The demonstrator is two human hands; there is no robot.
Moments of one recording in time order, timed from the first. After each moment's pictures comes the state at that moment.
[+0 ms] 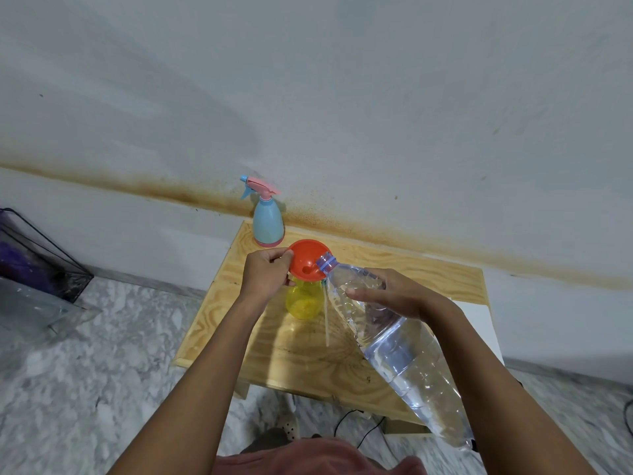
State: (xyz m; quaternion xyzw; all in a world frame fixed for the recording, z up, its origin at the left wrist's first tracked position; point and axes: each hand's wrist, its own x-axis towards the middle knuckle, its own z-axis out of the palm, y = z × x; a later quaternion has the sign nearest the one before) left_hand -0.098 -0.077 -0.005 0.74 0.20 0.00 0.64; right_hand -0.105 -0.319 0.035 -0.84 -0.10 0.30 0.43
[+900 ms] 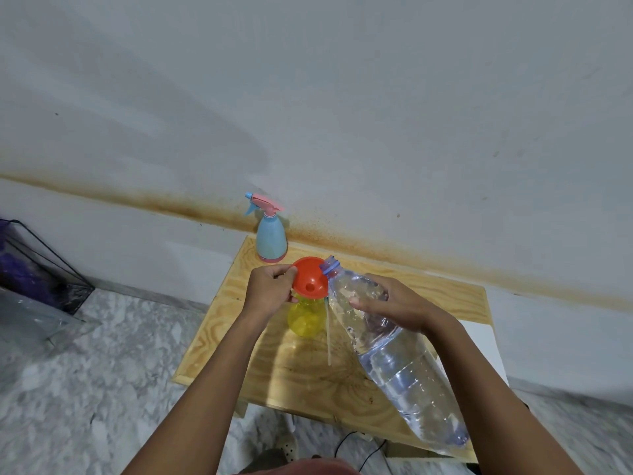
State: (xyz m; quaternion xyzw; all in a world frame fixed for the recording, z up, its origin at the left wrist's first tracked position) left_hand -0.094 -0.074 -0.005 0.74 0.19 -0.01 0.64; right_hand -0.094 -0.320 0.029 -0.85 -0.12 0.27 0.45
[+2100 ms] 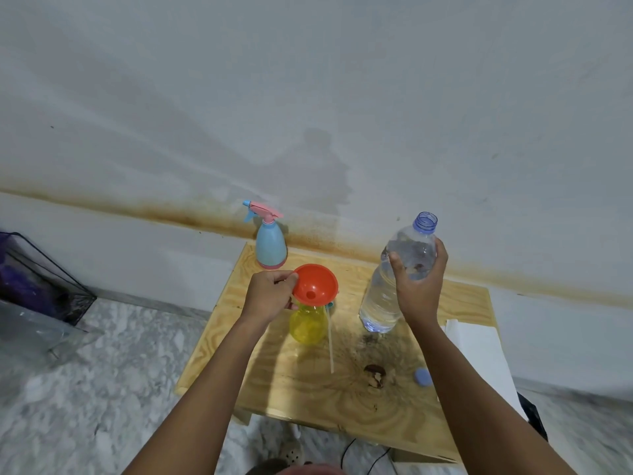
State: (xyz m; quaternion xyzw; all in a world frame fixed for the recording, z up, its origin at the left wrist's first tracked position) left_hand -0.086 -0.072 -0.002 0.75 0.19 -0.04 0.63; right_hand -0.070 -0.316 0.001 -0.75 0.10 -0.22 0.61
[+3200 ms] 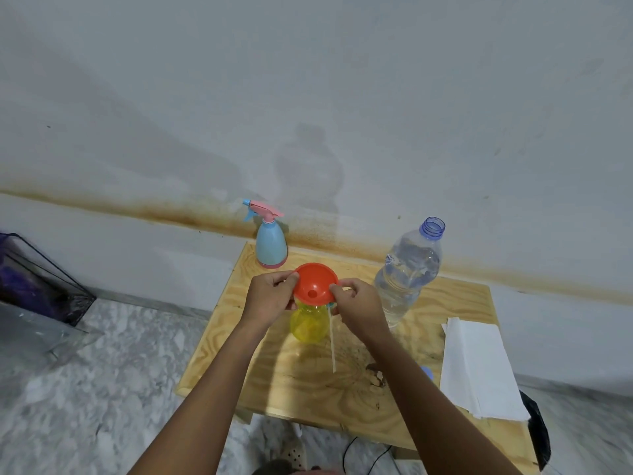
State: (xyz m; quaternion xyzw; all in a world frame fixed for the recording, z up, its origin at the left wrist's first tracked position) left_hand -0.090 -0.069 -0.009 0.73 0.17 -0.03 0.66; right_hand -0.095 -0.236 -0.008 -0.83 0.12 0.06 0.54
